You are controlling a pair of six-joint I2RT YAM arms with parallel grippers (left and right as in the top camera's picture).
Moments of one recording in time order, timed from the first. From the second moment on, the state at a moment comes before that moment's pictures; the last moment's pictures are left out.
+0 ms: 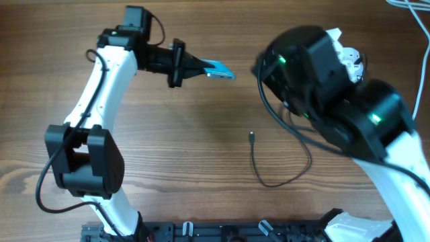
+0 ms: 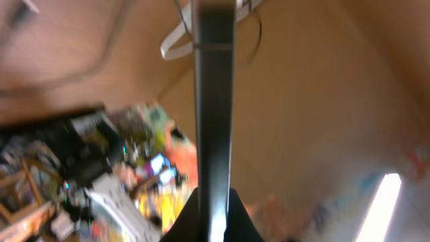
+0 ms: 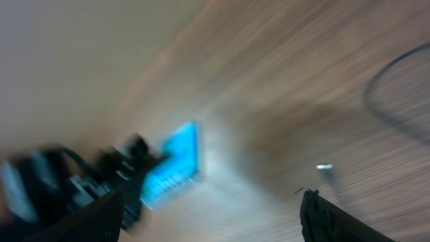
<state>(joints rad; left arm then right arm) -0.12 1.92 1.65 -1.04 1.21 -1.09 0.64 1.43 1.88 -1.30 0.27 1.16</state>
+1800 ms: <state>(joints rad) -0.10 1.92 1.65 -1.07 0.71 -0.83 0.62 1.85 1.08 -0.80 0.01 0.68</state>
